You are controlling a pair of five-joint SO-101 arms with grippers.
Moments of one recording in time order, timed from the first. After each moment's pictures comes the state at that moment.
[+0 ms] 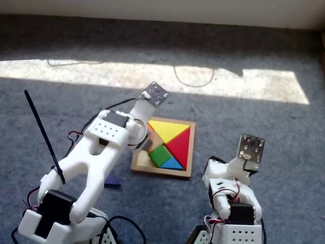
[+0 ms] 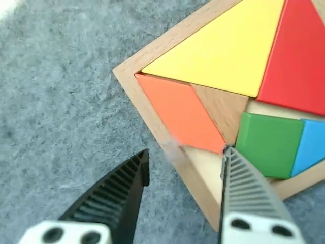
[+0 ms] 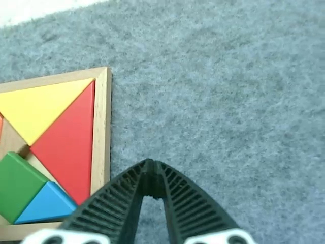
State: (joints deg) left arm 15.0 -10.1 39.3 51.1 -12.6; right arm -4.5 -103.9 96.0 60.4 -11.4
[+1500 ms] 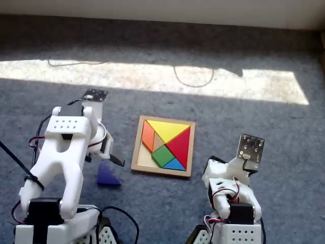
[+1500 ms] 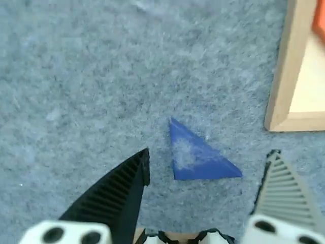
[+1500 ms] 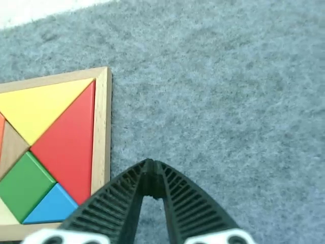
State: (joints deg) left arm -6.6 -13.3 38.1 78.7 -0.9; right arm -4.5 -103.9 96.0 60.4 -11.4
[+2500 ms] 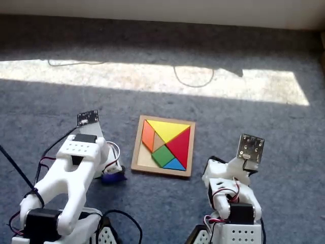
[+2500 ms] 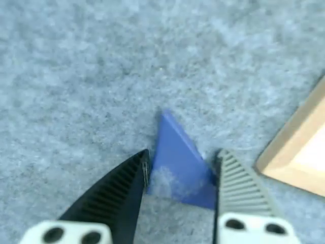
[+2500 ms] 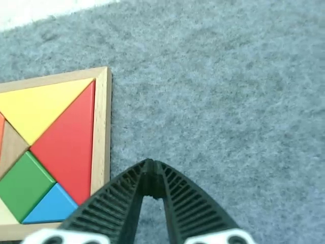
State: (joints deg) left arm -3.1 -15.3 59.6 57.5 28.6; right arm -4.5 -103.9 96.0 60.4 -11.4
